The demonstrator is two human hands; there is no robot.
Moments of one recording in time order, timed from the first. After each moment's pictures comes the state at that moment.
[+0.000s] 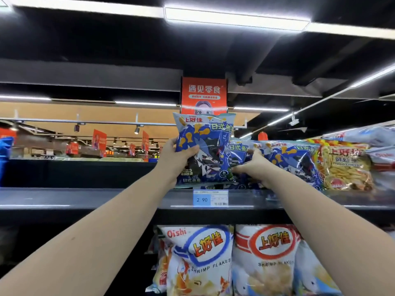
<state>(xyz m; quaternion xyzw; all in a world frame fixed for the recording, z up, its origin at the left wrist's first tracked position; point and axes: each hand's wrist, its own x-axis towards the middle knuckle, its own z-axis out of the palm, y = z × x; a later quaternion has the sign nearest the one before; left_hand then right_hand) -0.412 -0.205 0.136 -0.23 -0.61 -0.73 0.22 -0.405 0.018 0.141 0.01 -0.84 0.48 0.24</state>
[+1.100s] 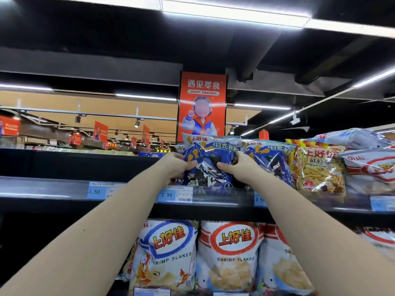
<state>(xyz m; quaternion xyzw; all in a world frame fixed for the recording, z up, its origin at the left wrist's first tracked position) -0.414 -0.139 0.133 -0.11 -0.77 -0.61 0.12 -0.390 0.063 0.135 0.08 -0.88 0.39 0.26</state>
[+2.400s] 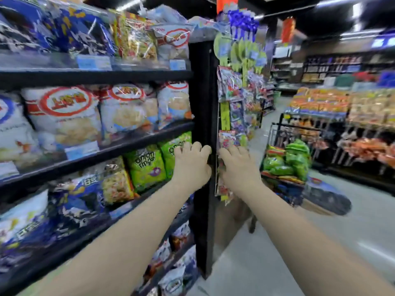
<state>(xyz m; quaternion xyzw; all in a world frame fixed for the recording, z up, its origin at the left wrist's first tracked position) -0.114 0.116 -0.159 -0.52 -0.80 -0.13 0.28 0.002 0.204 -0.170 -0.30 -0.91 -0.12 0.27</state>
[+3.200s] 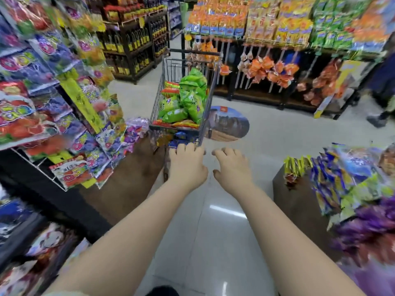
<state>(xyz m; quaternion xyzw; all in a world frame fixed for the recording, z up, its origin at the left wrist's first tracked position) 0.161 0.548 -0.338 -0.68 -0.72 -0.10 0.02 0.299 0.575 -0.342 -0.54 -0.83 0.02 0.09</state>
